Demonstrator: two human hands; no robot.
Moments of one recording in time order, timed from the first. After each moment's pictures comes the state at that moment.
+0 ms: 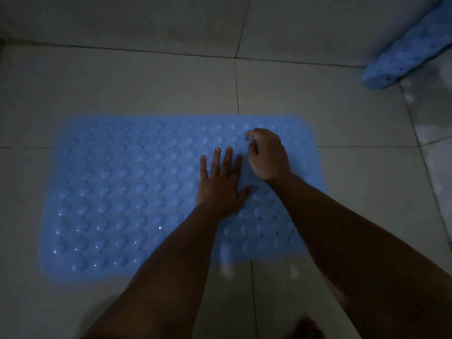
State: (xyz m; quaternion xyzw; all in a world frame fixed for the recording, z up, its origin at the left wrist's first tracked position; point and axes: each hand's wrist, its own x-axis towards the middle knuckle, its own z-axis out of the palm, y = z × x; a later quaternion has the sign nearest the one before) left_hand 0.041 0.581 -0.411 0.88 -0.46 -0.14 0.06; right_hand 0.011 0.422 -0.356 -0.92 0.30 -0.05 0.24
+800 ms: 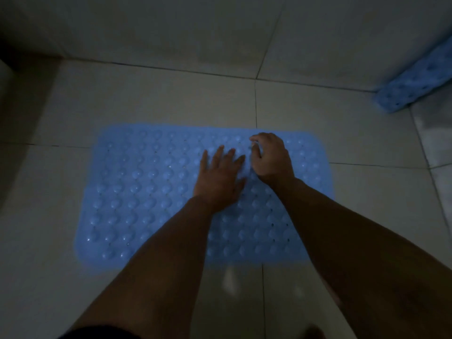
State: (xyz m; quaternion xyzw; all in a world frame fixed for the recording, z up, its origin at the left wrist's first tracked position) left_hand 0.087 0.613 -0.368 0.88 -0.46 -0.09 0.11; right_hand 0.034 0.446 -0.341 -0.93 0.25 -0.14 0.25
